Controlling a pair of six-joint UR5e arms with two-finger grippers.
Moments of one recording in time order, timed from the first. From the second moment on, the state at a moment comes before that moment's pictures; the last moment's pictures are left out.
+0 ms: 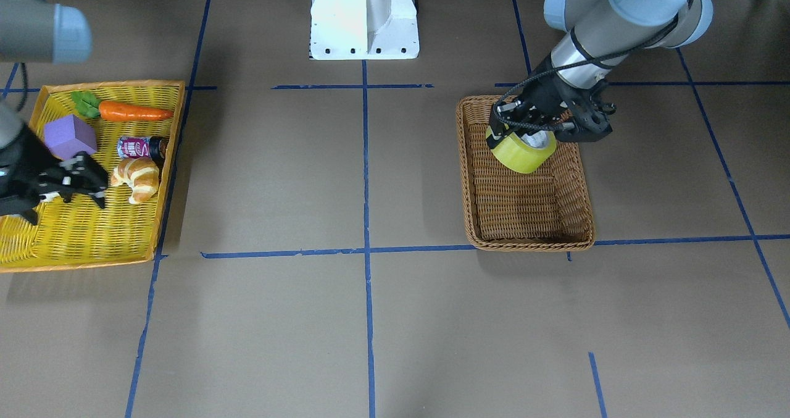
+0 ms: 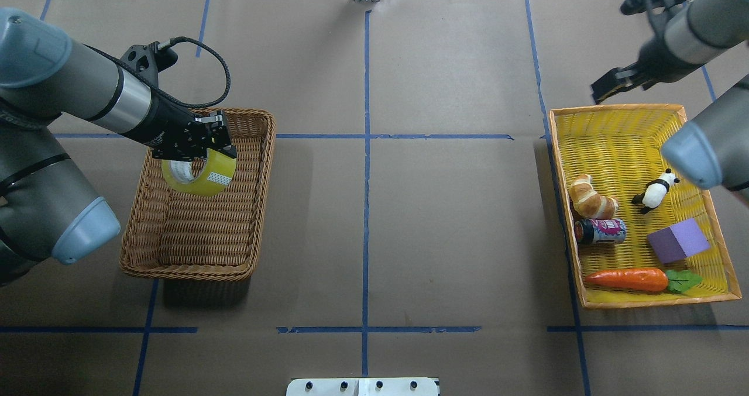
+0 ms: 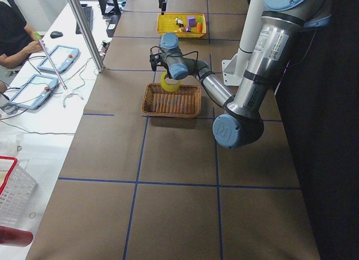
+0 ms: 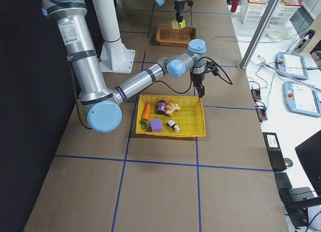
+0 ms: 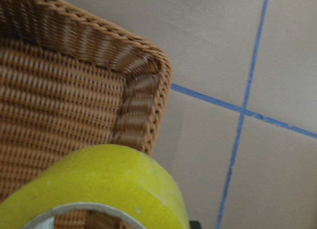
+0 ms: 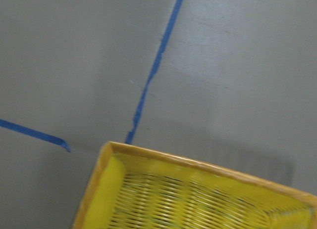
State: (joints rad) left arm -0.82 -1.93 -1.85 -1.94 -2.21 -1.36; right arm 1.12 -1.28 1.80 -1.59 2.12 0.33
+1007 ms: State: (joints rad) left arm -0.75 -1.88 -1.82 -1.91 -2.04 -1.23; right arm 1.39 -1.32 1.66 -1.70 2.34 -0.08
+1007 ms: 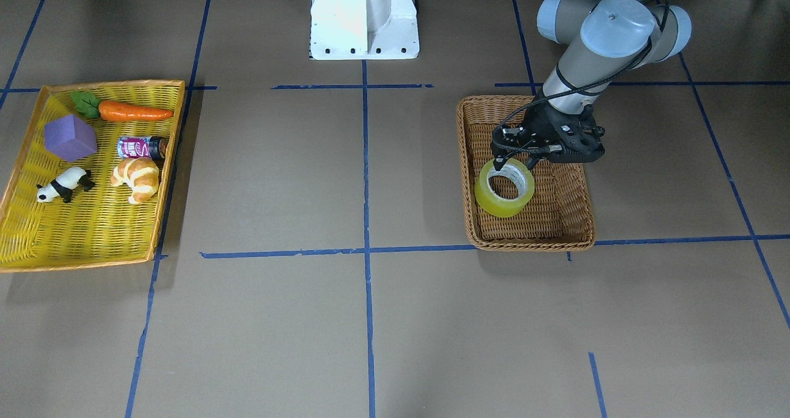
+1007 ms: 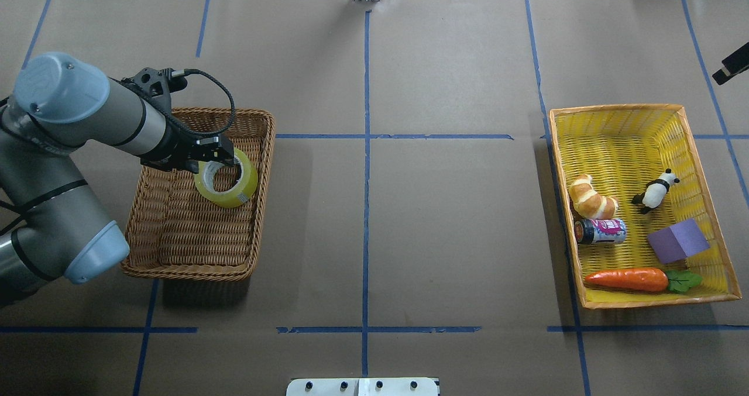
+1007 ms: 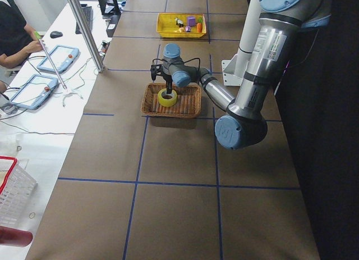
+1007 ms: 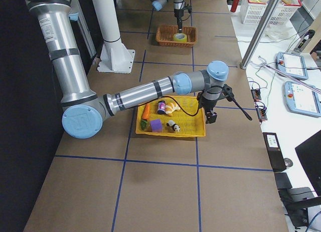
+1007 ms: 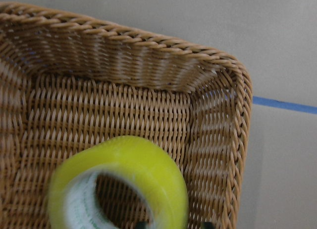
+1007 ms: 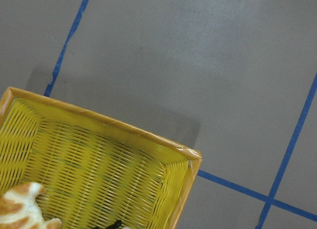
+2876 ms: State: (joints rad) left arm -1.53 -1.56 -1.56 -1.71 -2.41 -0.01; right arm 1.55 -1.52 1.63 -1.68 2.37 -0.14
